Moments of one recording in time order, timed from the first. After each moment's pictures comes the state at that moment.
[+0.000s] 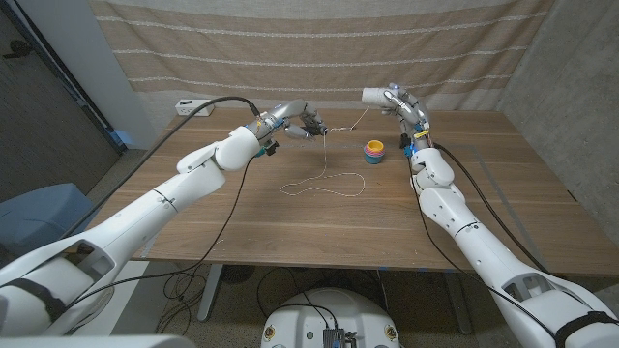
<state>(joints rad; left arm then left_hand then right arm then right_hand) 0.62 0.70 0.61 -1.67 0.27 -0.13 0.01 1.45 -0.03 0.40 -0.17 0.17 1.00 0.01 0.39 0.21 0.89 -0.05 0.30 0.68 0.91 -0.09 0.39 0.50 0.65 -0.03 0.90 0.17 -0.79 -0.32 -0.33 -1.38 0.69 0.36 -0.16 1.21 0.01 0.30 -0.15 0.18 0.99 -0.07 0.22 0.27 0.81 0.07 0.54 0.30 0.88 0.11 0.54 0.89 0.59 -0.01 1.36 0.17</state>
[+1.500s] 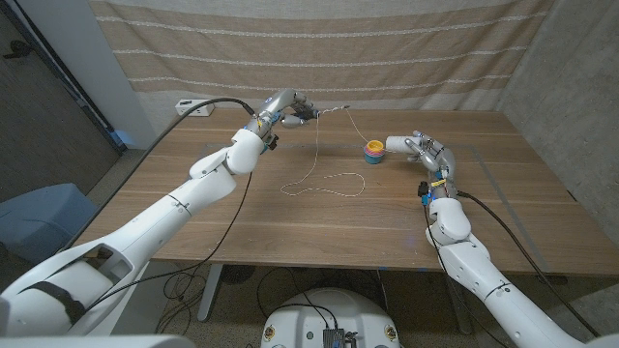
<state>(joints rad) 0.63 0.62 0.61 -1.64 0.35 -0.02 0.25 1.45 -0.03 0.40 -0.17 0.17 1.01 0.01 0.38 0.21 0.89 -0.05 0.29 0.68 0.92 -0.09 0.39 0.51 0.65 -0.03 0.93 0.17 -1.12 -0.45 -0.28 -1.60 0.45 0.40 -0.43 1.21 0.01 0.30 -0.15 0.18 0.99 -0.07 0.21 0.26 0.81 0.08 0.54 0.30 0.89 0.11 0.54 0.89 0.59 -0.02 1.36 0.17</state>
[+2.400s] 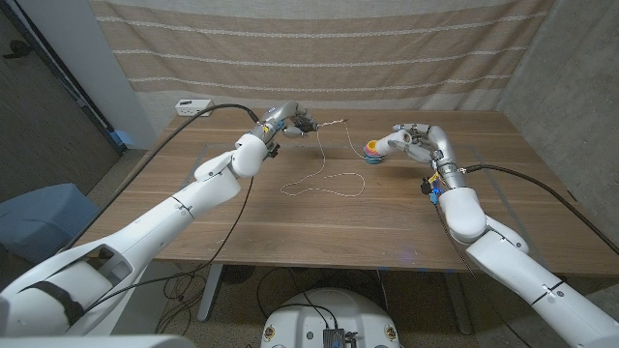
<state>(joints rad) 0.63 0.64 0.66 -1.67 0.34 0.14 0.16 1.45 -0.03 0.40 -0.17 0.17 1.01 0.01 0.39 0.21 0.89 -0.05 0.29 0.68 0.92 -0.09 0.38 0.53 0.65 -0.03 0.93 0.17 -1.21 -0.70 -0.28 -1.98 0.00 0.01 -0.49 1.21 0.01 0.30 -0.15 0.17 0.99 -0.07 0.21 0.26 0.81 0.08 0.54 0.30 0.89 0.10 0.54 0.89 0.59 -0.02 1.36 0.17</state>
